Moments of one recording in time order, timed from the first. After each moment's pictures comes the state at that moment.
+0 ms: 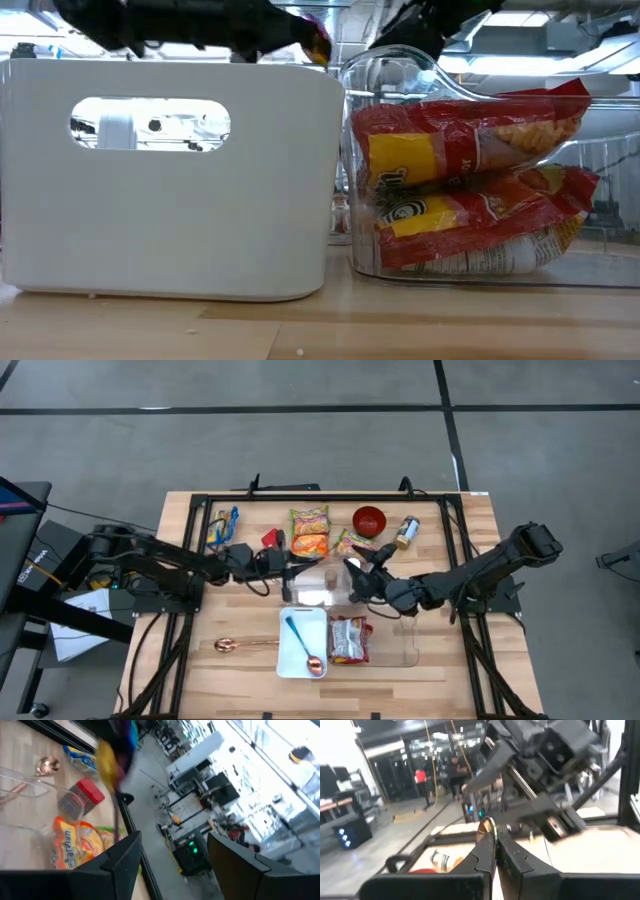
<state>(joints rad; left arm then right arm) -0.05 1.36 0.59 0.84 -0.21 0.21 0.34 1.46 0.84 0.42 1.14 -0.69</state>
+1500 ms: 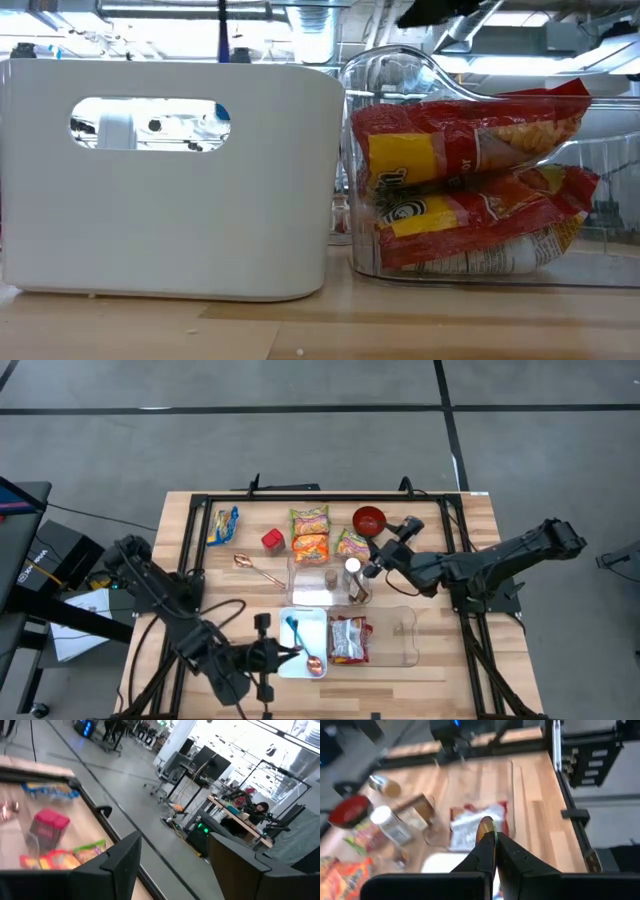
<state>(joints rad) -0.80 1.59 1.37 -0.51 -0.83 -0.40 0.26 1.21 0.84 0.24 1.15 -0.42</state>
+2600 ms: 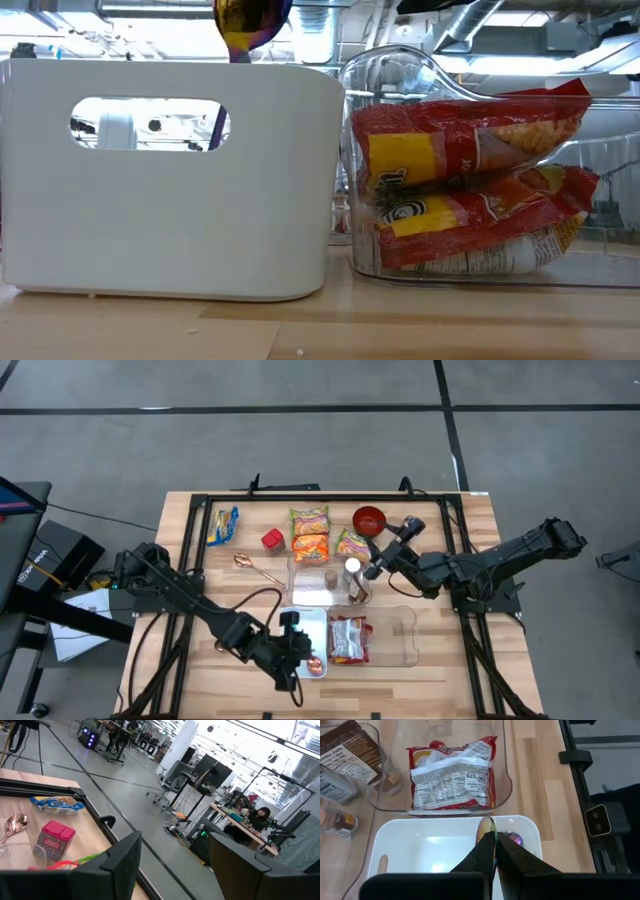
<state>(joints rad) -0.60 1.74 1.41 -0.59 -0.41 -0.42 0.29 1.20 0.84 0.33 1.15 -0.48</state>
